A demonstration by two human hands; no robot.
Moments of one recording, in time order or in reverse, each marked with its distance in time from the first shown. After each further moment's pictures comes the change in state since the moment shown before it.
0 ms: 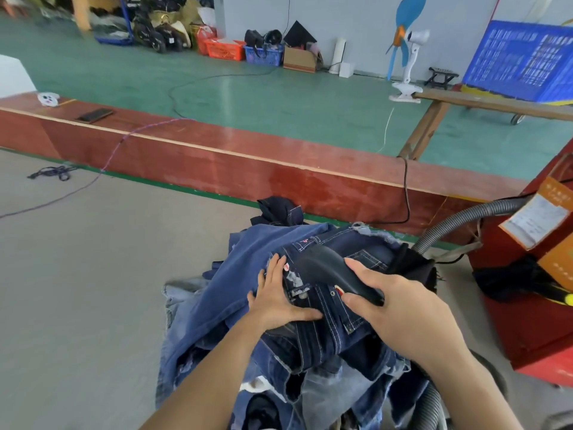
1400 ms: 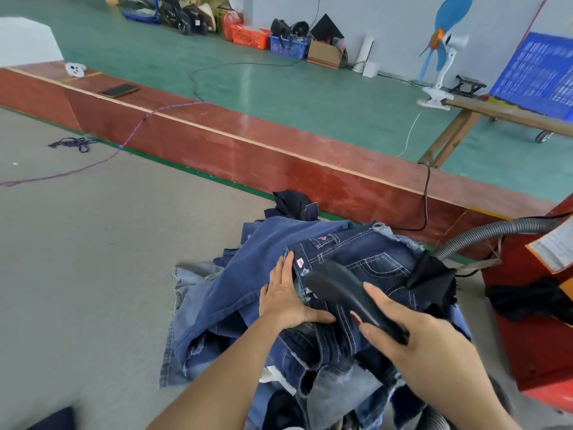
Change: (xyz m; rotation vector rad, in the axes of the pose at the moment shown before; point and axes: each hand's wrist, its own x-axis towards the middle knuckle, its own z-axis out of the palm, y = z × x) left_hand -0.010 -0.005 0.007 -0.020 0.100 -0.058; right_hand -0.023 -0.009 0.014 -0.011 -0.017 -0.006
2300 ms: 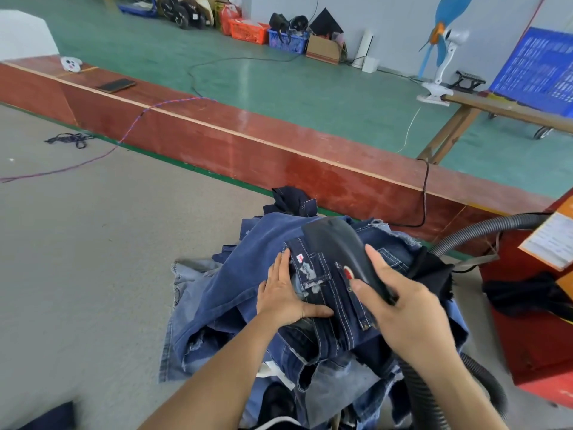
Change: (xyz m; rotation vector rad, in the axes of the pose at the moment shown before) left_hand -0.002 -0.003 0.000 -0.061 0.015 -0.011; right_hand 0.023 -0.010 0.012 0.335 0.158 0.006
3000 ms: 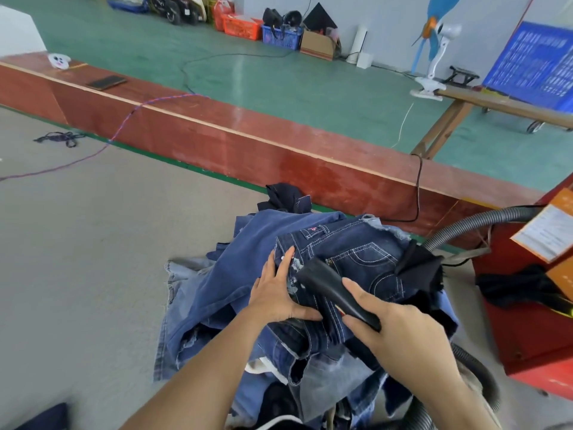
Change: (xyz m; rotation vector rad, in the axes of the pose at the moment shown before) left_hand 0.002 -0.003 -0.007 0.168 -0.116 0.107; right_hand -0.016 0.023 -0.001 -0.465 -0.181 -0.106
